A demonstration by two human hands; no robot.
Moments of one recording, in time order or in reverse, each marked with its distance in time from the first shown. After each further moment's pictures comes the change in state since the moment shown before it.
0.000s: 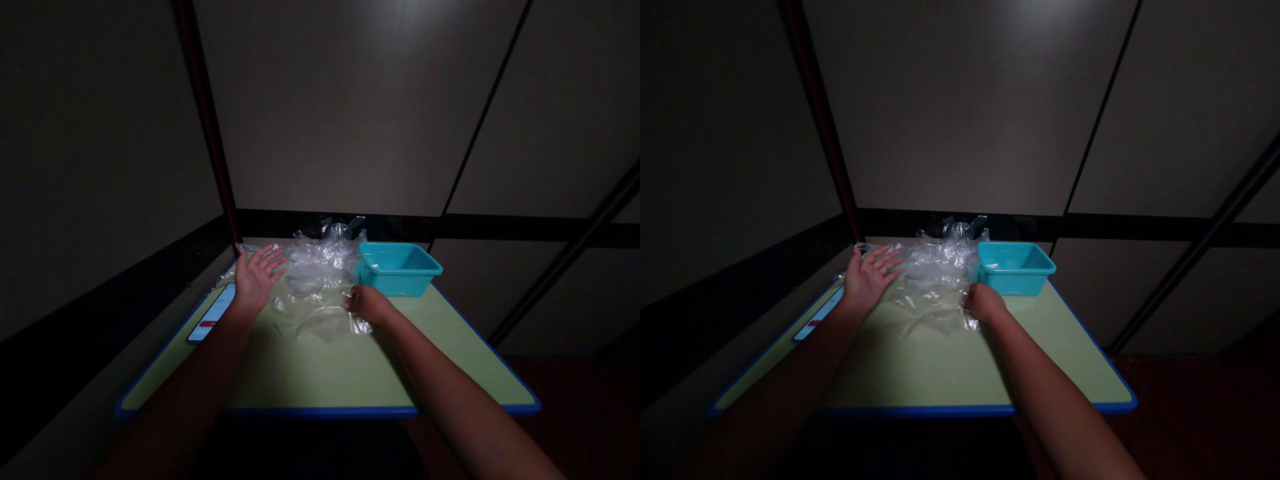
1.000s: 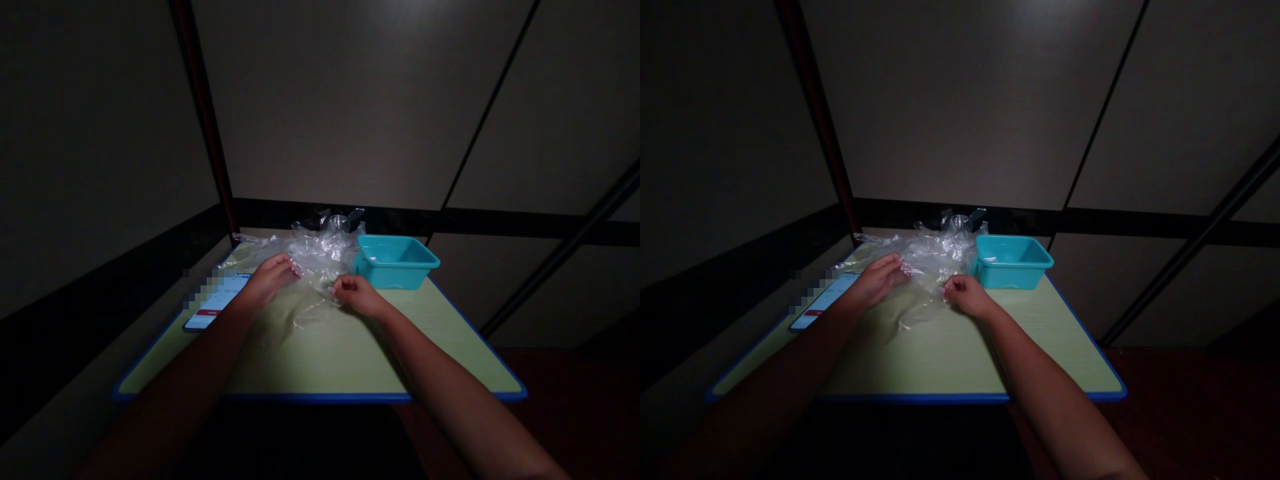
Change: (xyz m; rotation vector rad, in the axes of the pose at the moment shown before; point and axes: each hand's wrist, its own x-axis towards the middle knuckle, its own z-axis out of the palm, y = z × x) left_hand -0.012 -0.020 0.013 0.301 -0.218 -0.101; right_hand -0.004 -0.015 0.012 0.729 -0.073 -0.151
